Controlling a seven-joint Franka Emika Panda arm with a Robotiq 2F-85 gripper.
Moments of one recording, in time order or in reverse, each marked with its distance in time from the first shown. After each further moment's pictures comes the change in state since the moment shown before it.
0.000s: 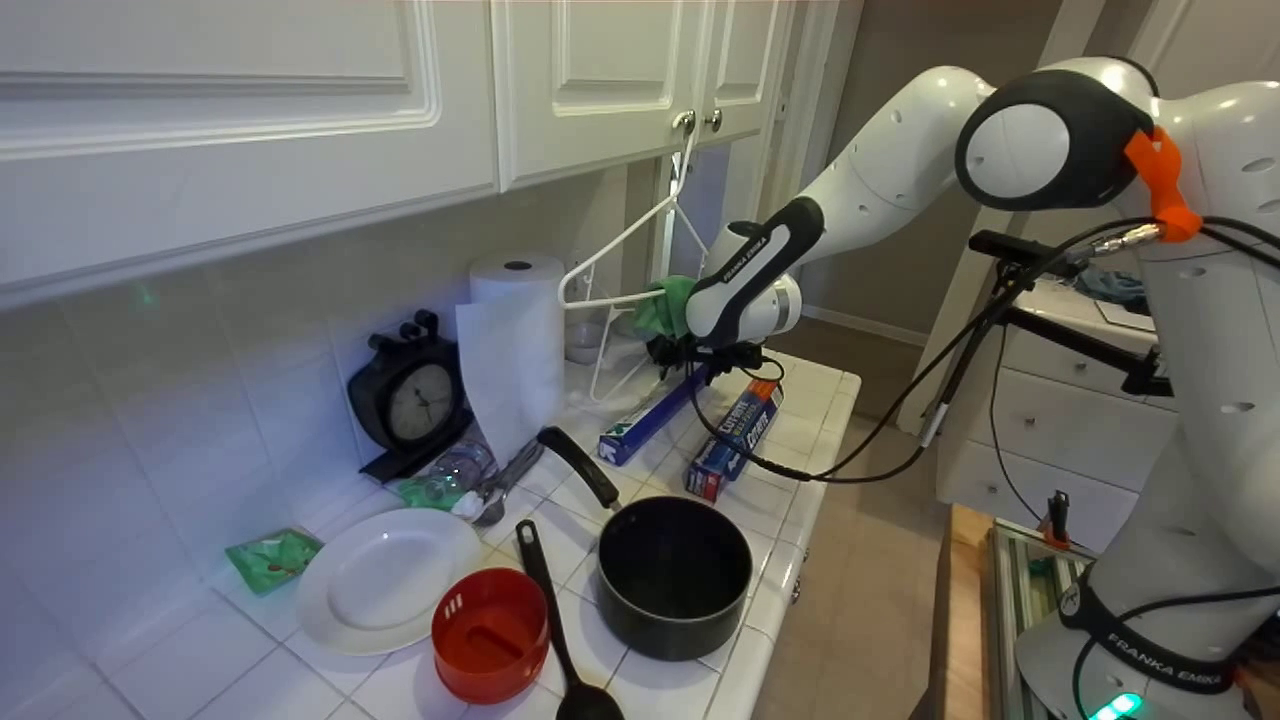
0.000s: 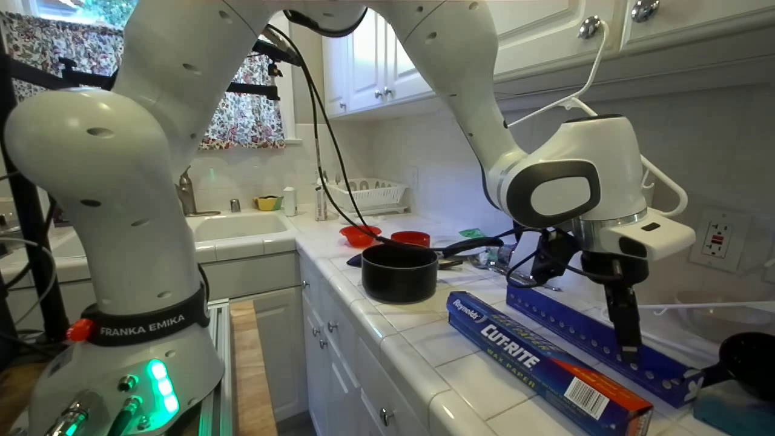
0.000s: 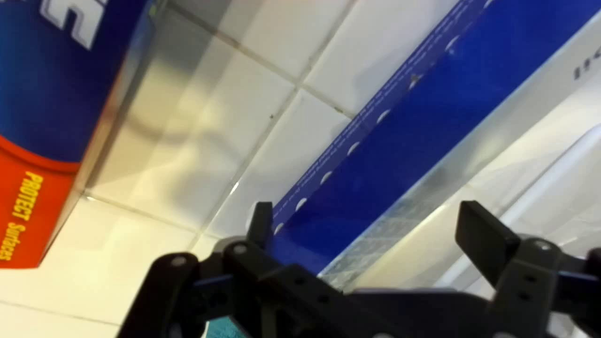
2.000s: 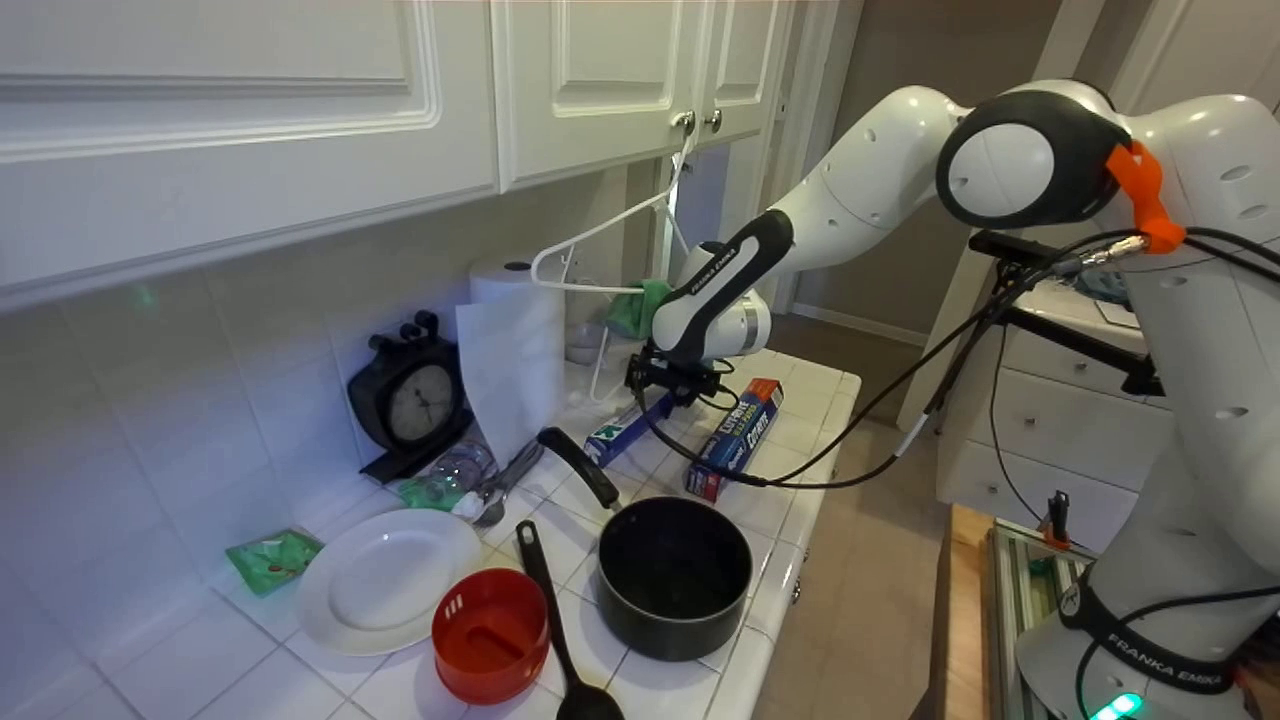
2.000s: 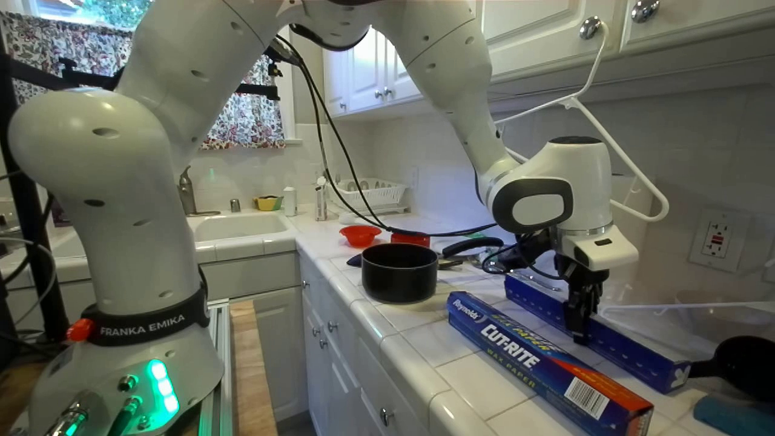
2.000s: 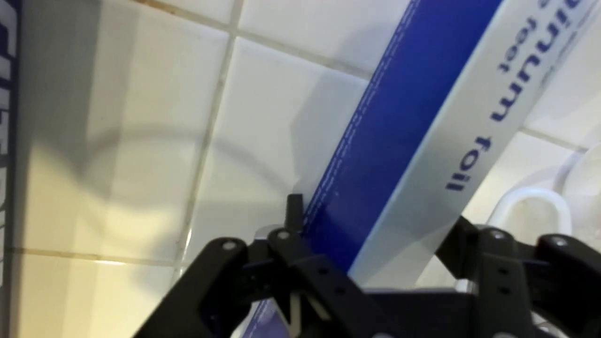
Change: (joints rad) arm 0.026 0.066 0.086 0.059 0.134 -0.024 0.232
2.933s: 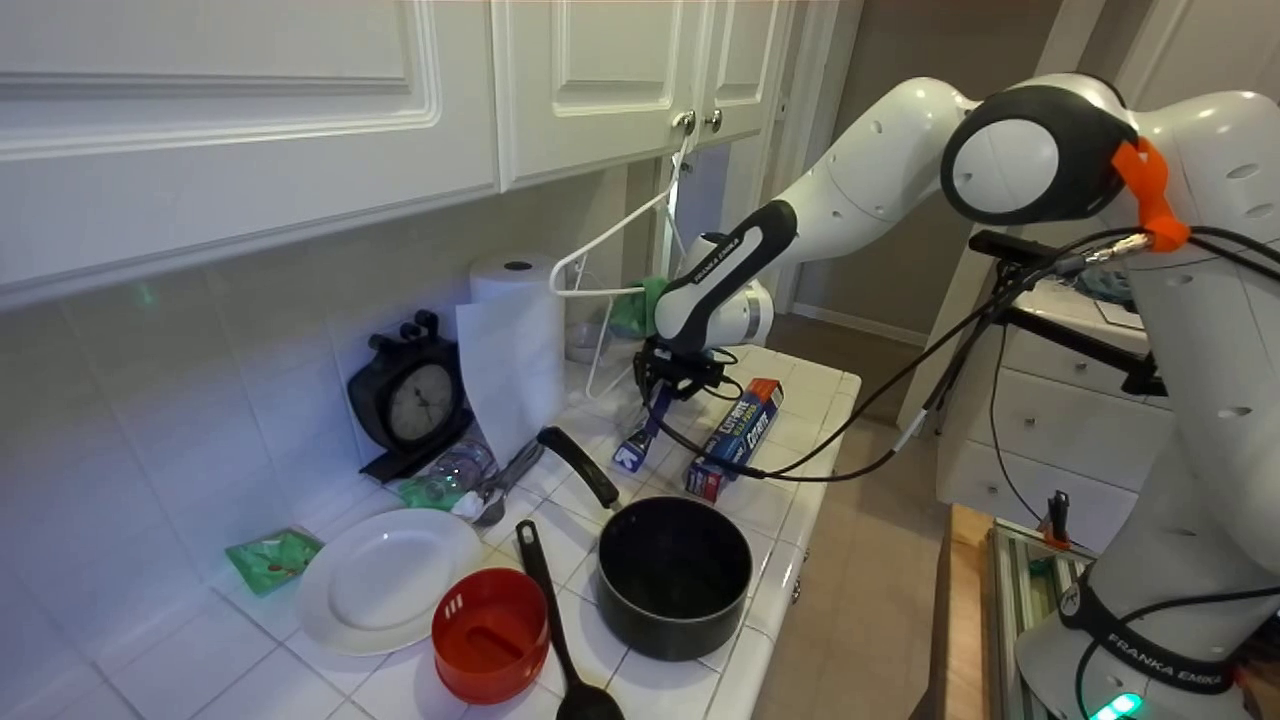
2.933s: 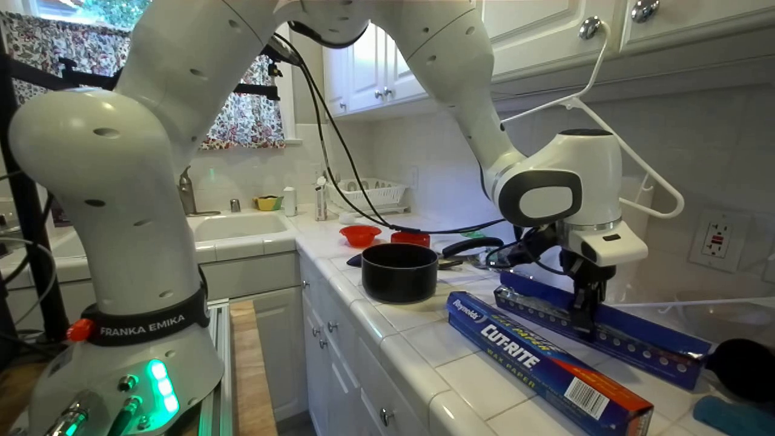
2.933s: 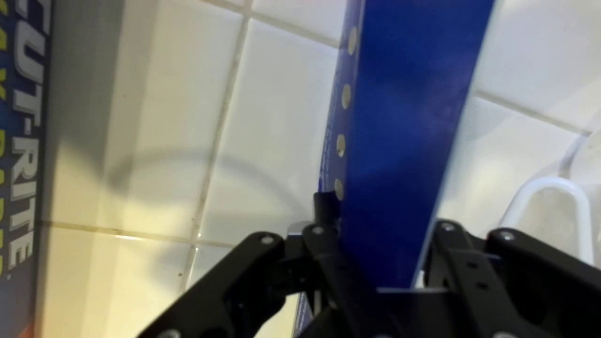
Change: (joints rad) arm 0.004 -0.016 -0.026 0.011 0.000 -0.061 0.000
